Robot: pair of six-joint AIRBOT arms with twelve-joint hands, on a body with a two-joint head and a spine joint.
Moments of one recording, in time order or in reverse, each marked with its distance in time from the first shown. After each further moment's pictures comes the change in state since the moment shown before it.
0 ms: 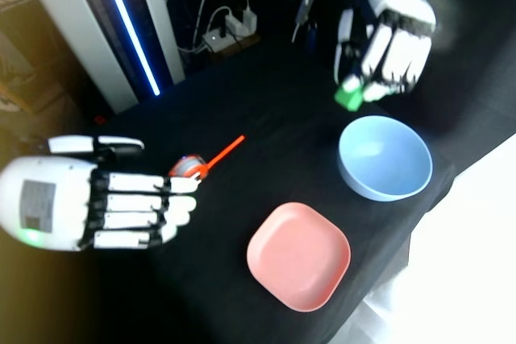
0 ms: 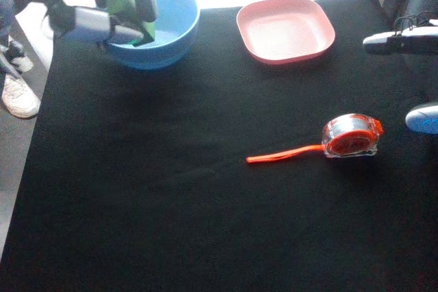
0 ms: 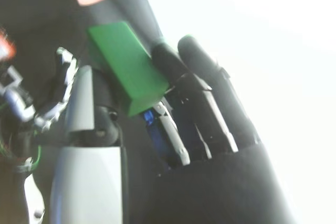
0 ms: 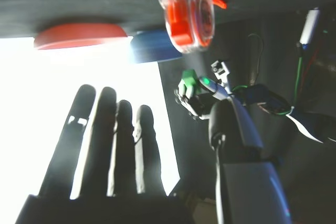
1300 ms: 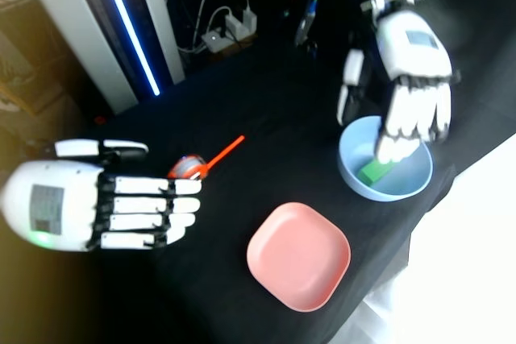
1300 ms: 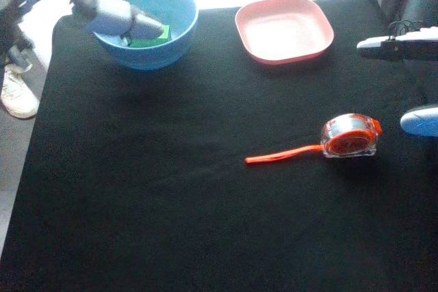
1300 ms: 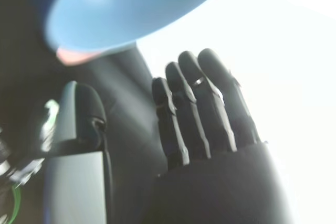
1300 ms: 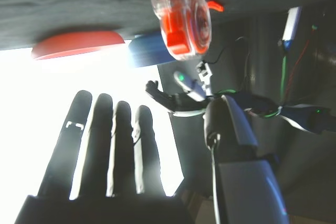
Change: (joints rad) left arm -0.011 0.008 -0.019 0.003 0.039 0.029; right arm 0.000 -0.021 0.017 -0.014 0.006 0.043
